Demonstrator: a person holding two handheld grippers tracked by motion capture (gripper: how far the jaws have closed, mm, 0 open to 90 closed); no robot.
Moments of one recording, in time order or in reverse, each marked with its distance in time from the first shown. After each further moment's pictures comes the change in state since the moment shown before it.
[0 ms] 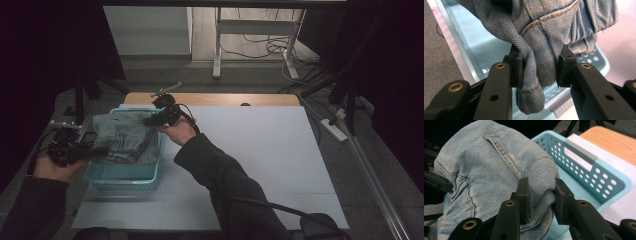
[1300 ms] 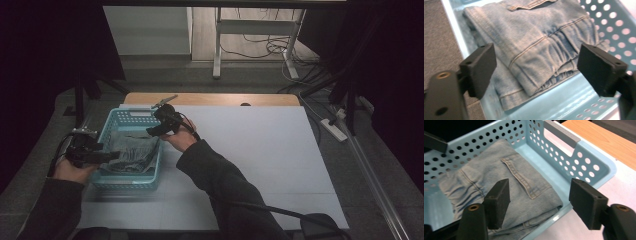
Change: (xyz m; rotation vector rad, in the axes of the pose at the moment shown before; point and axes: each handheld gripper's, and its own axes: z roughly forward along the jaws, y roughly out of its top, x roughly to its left) left arm 0.003 -0.004 0.043 -0.029 0.144 0.037; right arm -0.011 -0.026 0.027 0.034 -0.156 -0.096
